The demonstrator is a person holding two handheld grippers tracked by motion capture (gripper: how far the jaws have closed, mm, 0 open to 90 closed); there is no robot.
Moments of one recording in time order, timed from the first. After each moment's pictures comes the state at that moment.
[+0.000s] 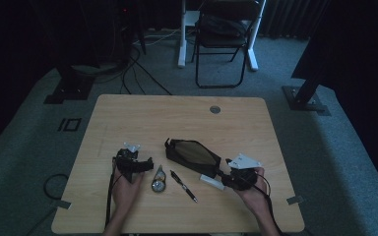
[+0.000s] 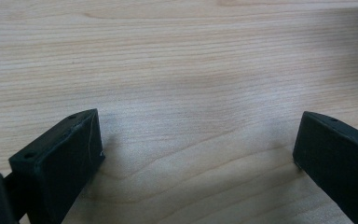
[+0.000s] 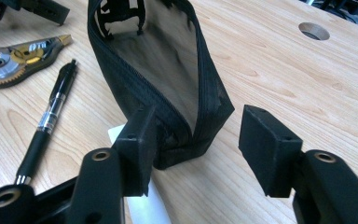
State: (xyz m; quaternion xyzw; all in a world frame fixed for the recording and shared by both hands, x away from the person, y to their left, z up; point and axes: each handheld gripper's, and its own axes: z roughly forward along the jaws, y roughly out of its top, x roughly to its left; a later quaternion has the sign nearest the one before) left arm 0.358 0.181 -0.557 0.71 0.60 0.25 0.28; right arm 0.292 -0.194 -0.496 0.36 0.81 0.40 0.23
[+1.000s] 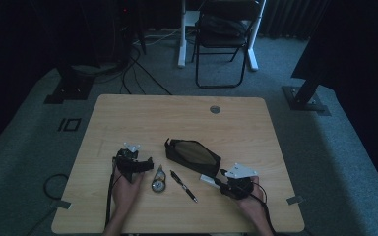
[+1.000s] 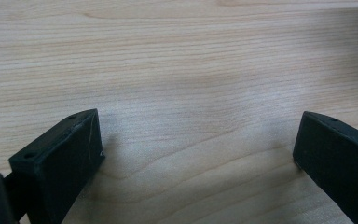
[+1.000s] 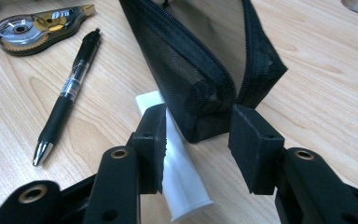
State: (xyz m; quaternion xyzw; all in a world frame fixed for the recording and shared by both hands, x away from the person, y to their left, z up) left arm 0.358 0.181 -0.557 0.71 0.60 0.25 0.28; right arm 0.279 -0.190 -0.526 0.35 0.82 0.40 0.20
